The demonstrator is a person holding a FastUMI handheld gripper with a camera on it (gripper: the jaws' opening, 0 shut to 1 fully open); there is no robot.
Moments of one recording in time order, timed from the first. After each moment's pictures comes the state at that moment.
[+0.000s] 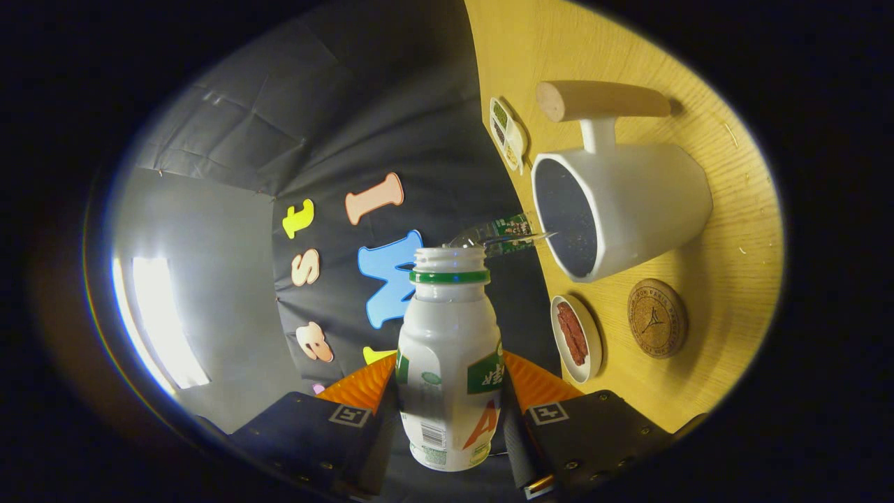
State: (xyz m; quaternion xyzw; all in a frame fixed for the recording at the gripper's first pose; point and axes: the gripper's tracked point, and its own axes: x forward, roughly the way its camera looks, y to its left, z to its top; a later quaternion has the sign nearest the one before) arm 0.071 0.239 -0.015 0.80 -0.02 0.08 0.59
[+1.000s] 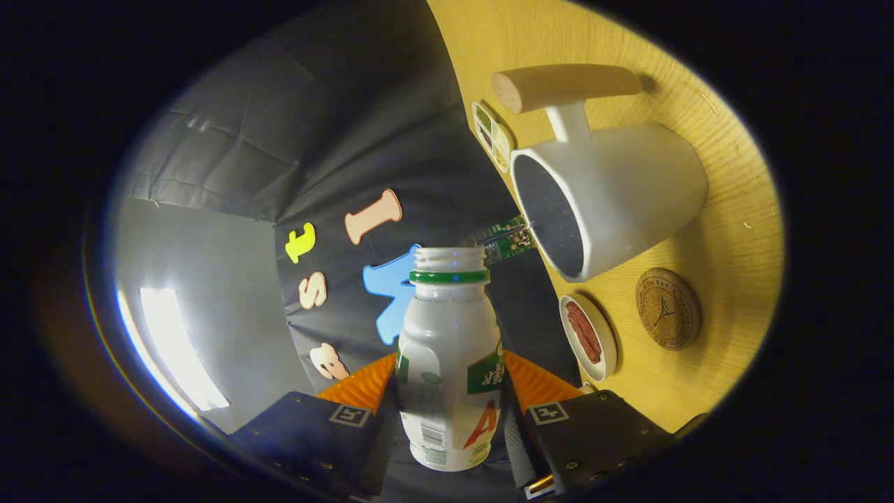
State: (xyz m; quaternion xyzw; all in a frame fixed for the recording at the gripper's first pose) arm 0.074 0.230 -0.019 0.83 -0.04 0.08 0.55
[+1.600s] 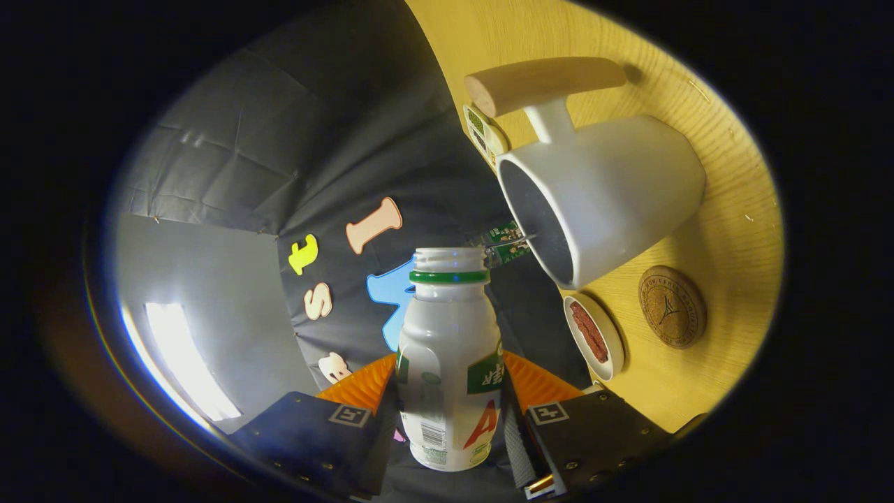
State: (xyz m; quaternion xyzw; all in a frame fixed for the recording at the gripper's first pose) arm 0.072 0.223 -0.022 0.85 -0.05 0.07 0.53
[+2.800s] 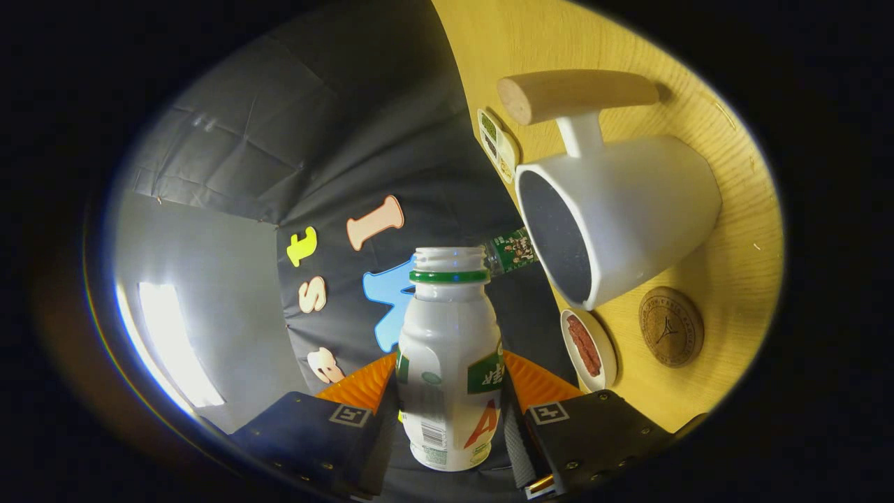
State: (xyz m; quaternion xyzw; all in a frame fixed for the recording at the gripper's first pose) arm 0.082 0.222 -0.033 0.82 -0.04 0.06 0.57
